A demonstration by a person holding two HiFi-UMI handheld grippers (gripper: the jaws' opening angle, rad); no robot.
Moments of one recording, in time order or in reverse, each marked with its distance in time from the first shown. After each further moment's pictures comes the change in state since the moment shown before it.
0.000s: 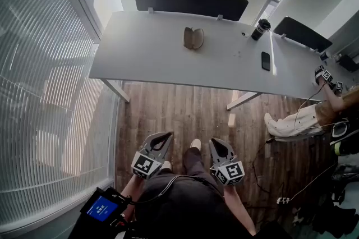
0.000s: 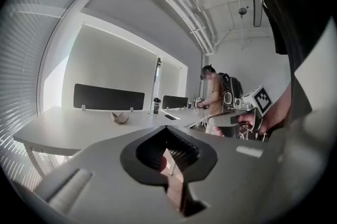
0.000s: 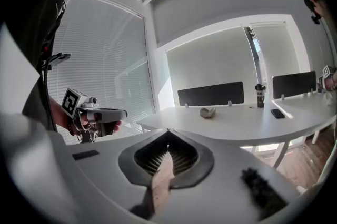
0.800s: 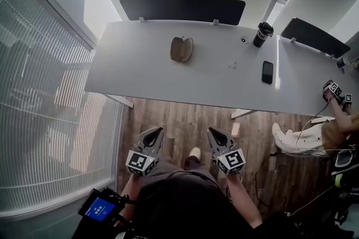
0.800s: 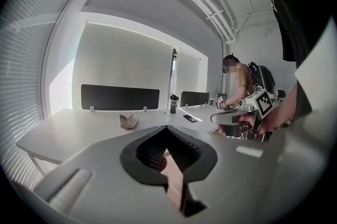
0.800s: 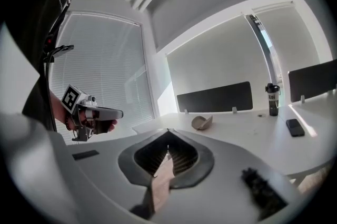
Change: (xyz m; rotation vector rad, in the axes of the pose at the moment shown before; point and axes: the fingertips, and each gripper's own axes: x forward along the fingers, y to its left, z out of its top) left arm 0.165 0.022 0.048 -0.017 0.052 0.223; right arm 0.058 -0.194 0.065 -0.041 -0.023 0.180
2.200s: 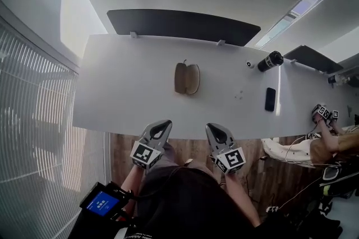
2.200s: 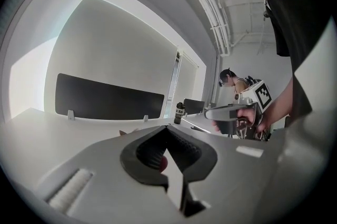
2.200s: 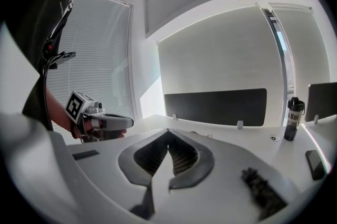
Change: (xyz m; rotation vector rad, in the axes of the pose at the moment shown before) left arm 0.171 0.182 0.054 -0.073 -0.051 -0.234; right arm 0.224 -0.078 0.082 -0.057 0.074 -0.105
